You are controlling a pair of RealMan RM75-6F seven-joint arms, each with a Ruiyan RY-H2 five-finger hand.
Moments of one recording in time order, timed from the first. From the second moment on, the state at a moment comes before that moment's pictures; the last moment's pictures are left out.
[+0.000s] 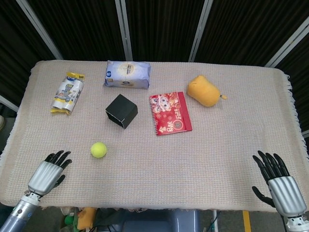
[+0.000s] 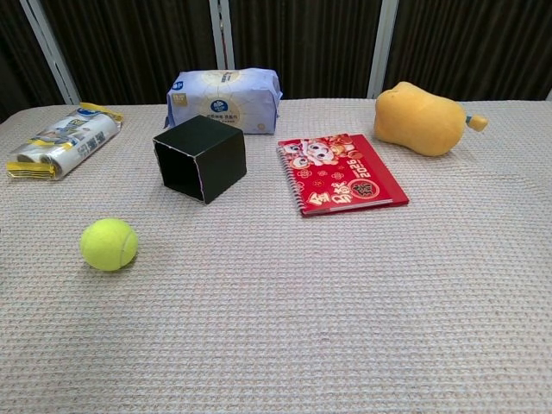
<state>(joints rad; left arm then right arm) -0.19 -1.35 0.08 -1.39 1.72 1.36 0.31 0.01 -1.06 -0.07 -1.62 -1.79 1.60 -0.01</state>
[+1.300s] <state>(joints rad) -0.34 -1.56 0.06 -1.24 1.71 1.21 0.25 0.01 -1.04 -0.06 -1.62 -1.79 1.62 0.04</state>
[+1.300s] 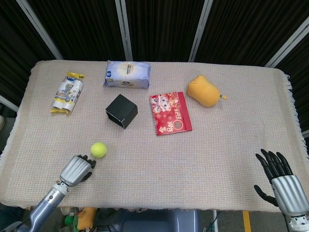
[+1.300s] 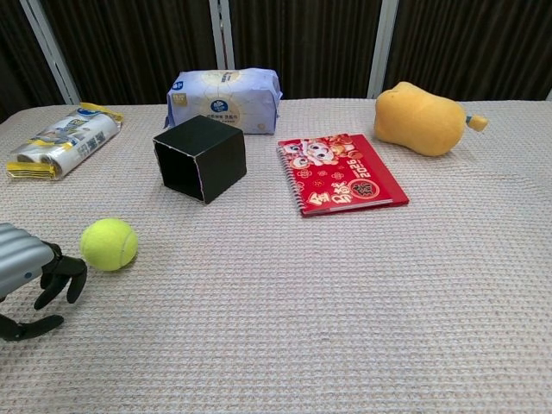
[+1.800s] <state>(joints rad) -0.39 -1.59 0.02 -1.22 1.65 1.16 0.25 0.01 -1.04 -0.06 -1.62 -1.79 1.63 0.04</state>
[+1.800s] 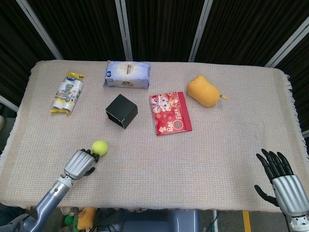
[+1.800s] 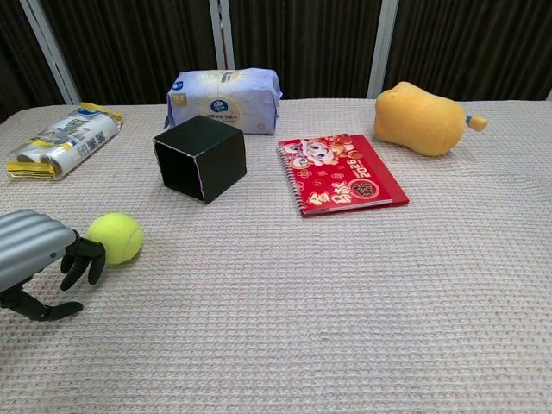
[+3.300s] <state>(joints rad) -0.57 -1.66 -0.08 -1.08 1.51 1.02 0.12 0.01 -1.02 -0.05 -1.62 -1.79 1.64 0.07</state>
